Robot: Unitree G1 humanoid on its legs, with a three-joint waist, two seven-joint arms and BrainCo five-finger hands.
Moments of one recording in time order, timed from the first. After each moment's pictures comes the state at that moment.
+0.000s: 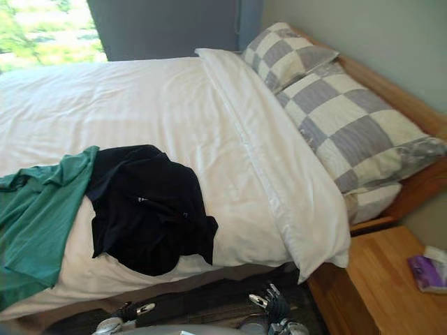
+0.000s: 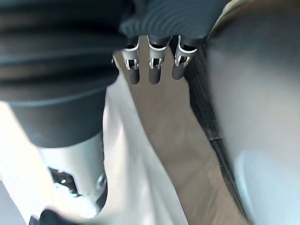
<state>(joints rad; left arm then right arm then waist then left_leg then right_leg) 0.11 0.06 0.28 0.97 0.13 0.10 -0.04 0.15 -0.04 -0.18 0.96 0.10 -0.25 0.42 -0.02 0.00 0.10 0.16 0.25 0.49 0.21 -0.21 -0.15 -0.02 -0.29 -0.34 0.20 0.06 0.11</state>
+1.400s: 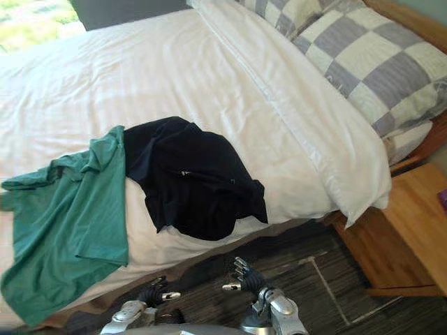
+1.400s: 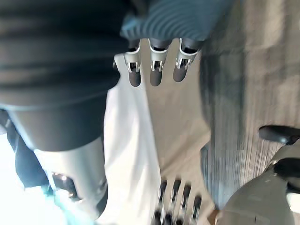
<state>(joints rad) 0.05 0.07 -0.10 1.00 -0.15 -0.04 -0.09 0.04 -0.08 0.17 0.97 0.06 -0.38 0.49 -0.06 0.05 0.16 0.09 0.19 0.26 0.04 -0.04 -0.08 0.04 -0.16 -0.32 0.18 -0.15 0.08</state>
